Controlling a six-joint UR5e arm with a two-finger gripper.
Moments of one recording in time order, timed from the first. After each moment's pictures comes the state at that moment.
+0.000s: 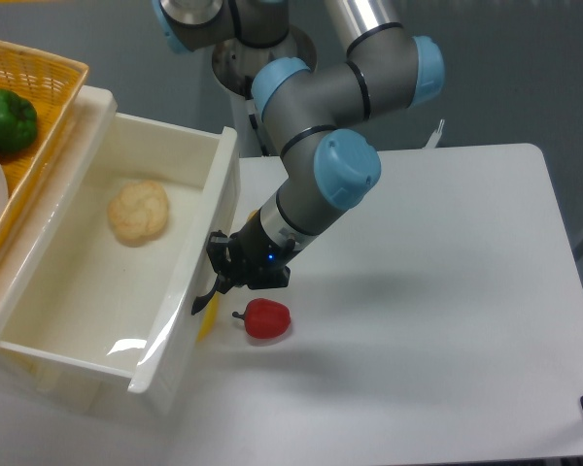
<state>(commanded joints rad) 2.41 -1.90 -1.56 -1.38 1.00 0.64</state>
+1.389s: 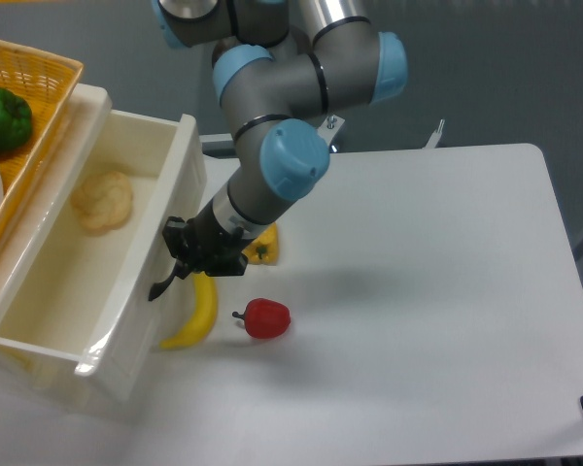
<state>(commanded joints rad) 2.31 -1.85 -1.59 -1.38 0.99 0.59</state>
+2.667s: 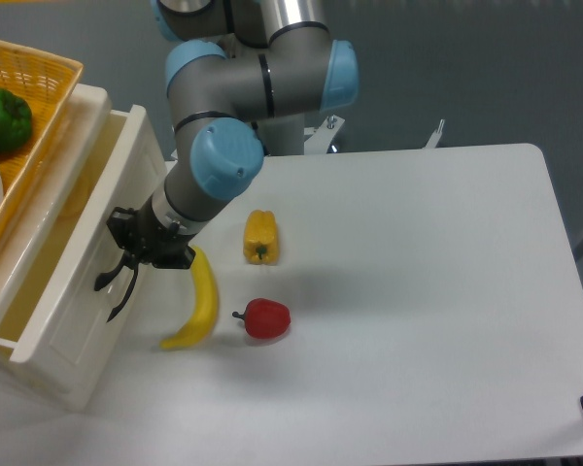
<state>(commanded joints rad) 2.19 -1.85 -1.59 -1.37 0.99 0.52</state>
